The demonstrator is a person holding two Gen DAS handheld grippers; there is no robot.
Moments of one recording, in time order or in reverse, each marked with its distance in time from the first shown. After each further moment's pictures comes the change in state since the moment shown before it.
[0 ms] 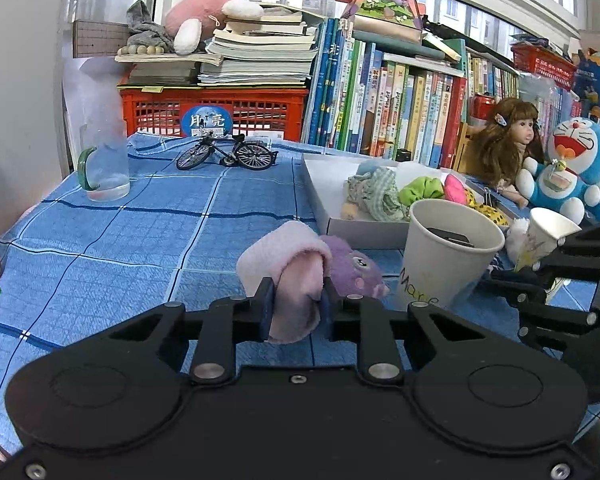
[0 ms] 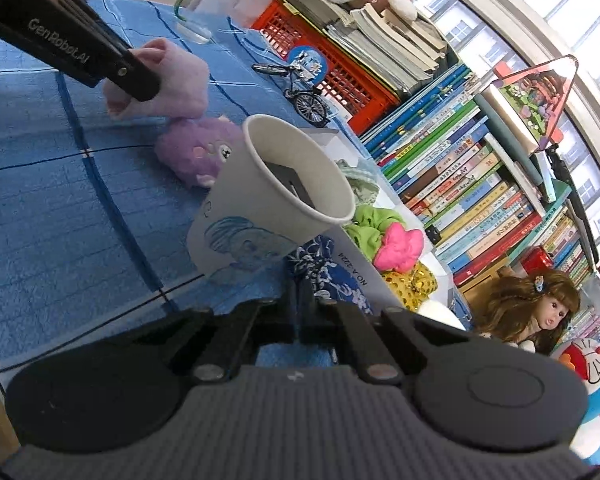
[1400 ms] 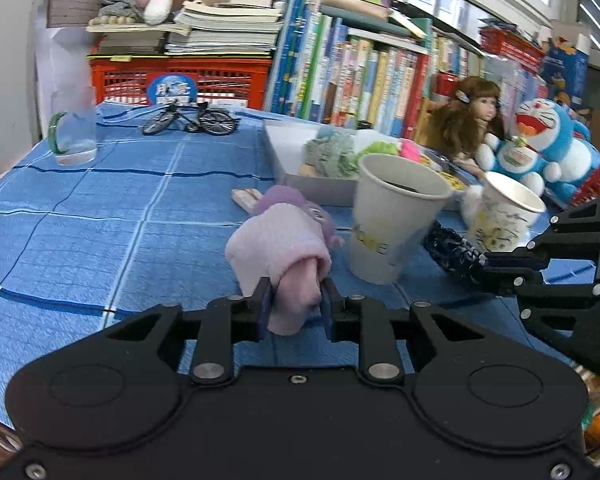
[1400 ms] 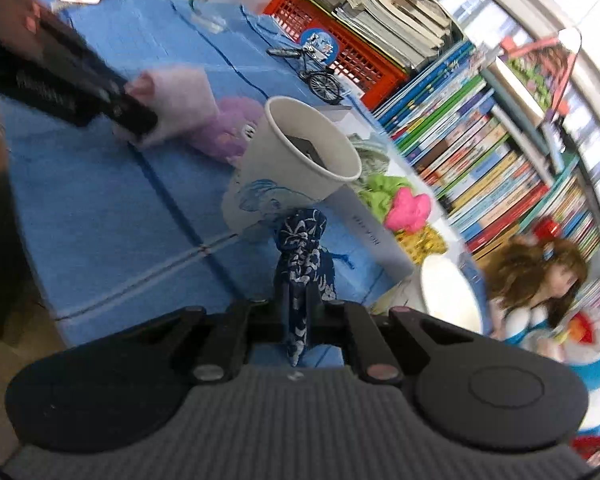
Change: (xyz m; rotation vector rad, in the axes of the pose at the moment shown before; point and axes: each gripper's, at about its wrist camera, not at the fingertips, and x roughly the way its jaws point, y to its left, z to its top) left arm -0.018 -0.006 -0.025 -0.001 0.072 -0.124; right arm -0.038 -0.009 -0.011 0.067 0.071 0.122
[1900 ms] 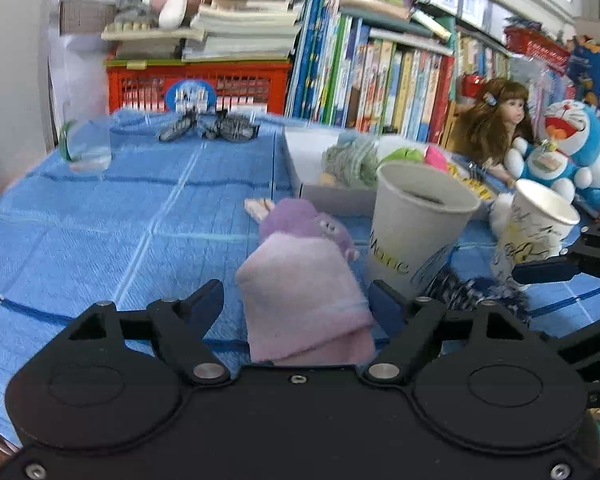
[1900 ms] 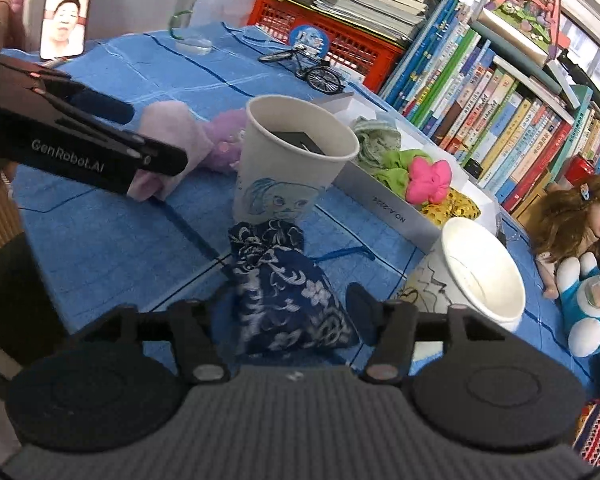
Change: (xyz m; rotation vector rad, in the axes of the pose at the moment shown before) left arm 0.028 -0.011 0.008 -0.024 0.002 0.092; right arm 0.016 -0.017 -0.009 0.184 -0.007 0.103
